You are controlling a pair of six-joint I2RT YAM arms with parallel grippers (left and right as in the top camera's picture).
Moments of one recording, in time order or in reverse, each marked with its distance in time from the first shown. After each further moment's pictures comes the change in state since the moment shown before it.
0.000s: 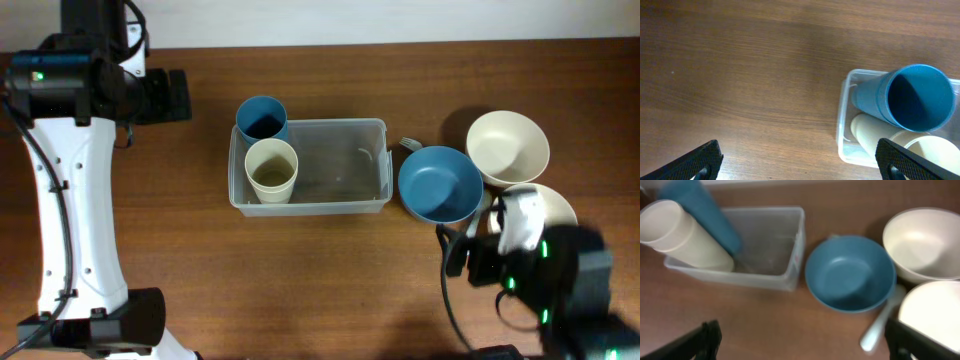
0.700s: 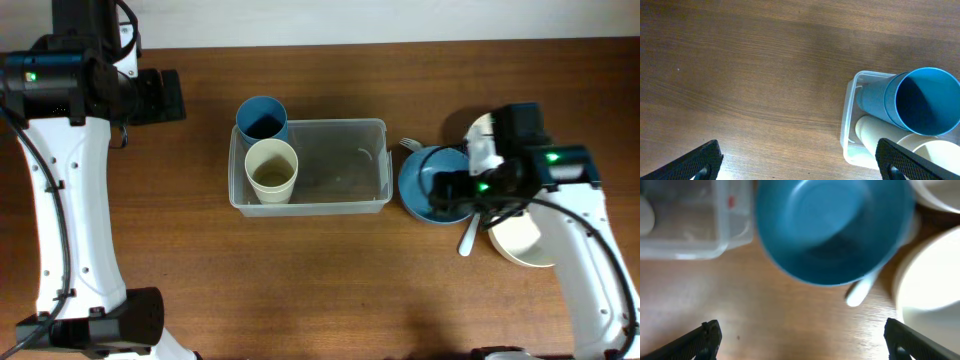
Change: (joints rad) left arm 0.019 0.000 -0.002 0.000 -0.009 -0.002; right arm -0.114 0.746 0.330 -0.227 -0.001 -0.038
